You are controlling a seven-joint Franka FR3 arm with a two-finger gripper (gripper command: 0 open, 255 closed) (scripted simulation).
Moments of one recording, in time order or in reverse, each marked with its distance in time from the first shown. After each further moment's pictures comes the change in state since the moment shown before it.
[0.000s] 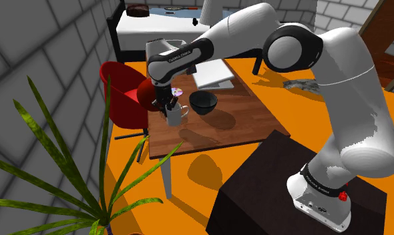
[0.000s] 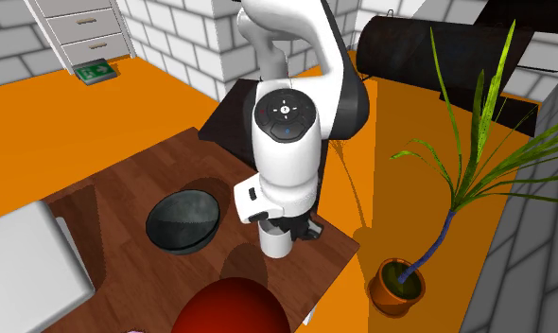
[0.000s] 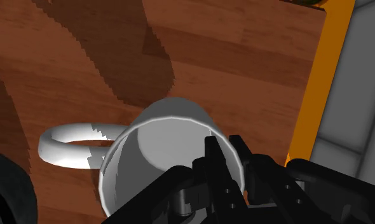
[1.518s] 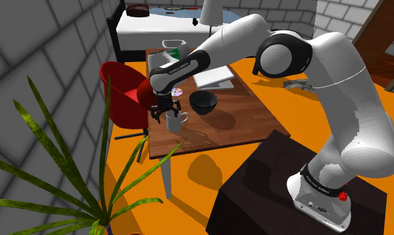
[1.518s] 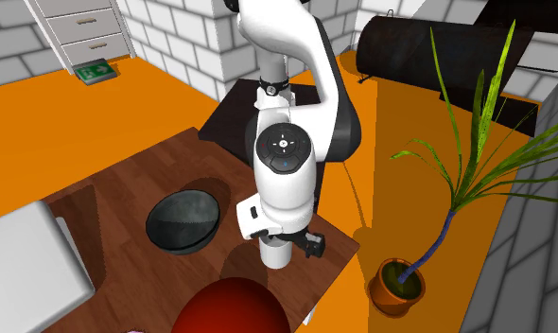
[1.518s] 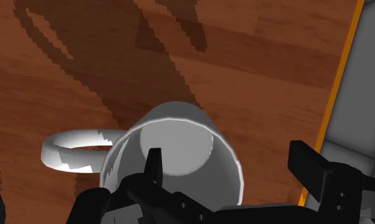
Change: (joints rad) arm 0.002 0.070 -0.006 -0.006 -0.006 0.075 -0.003
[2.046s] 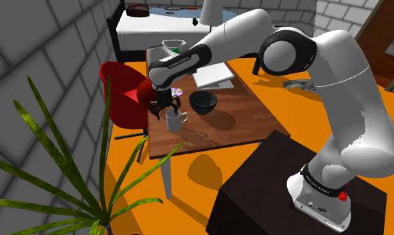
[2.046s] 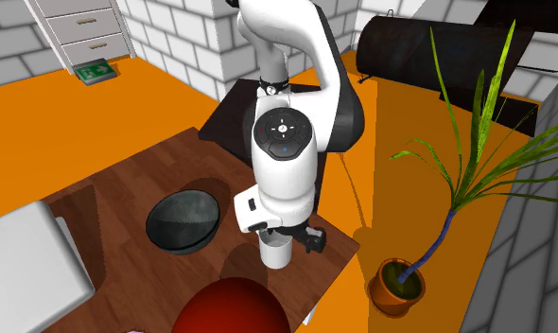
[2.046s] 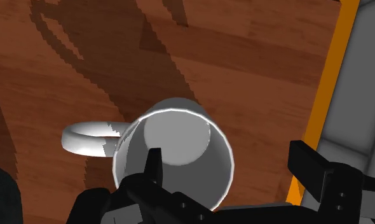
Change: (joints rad) arm -0.003 -0.030 0.002 0.012 0.003 -0.042 -0.001
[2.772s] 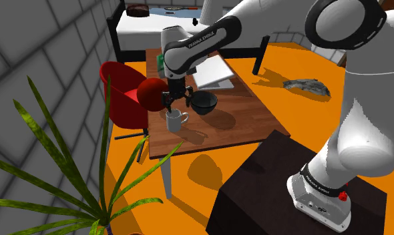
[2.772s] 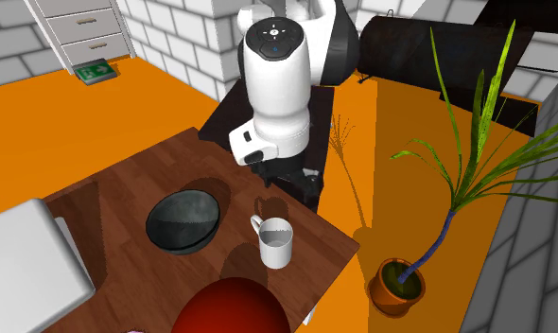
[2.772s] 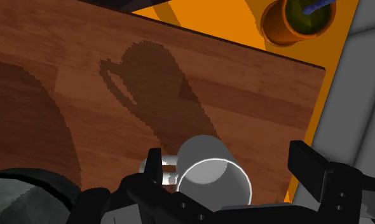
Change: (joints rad) arm -0.055 -0.347 0.031 -0.368 0.042 0.033 -0.064
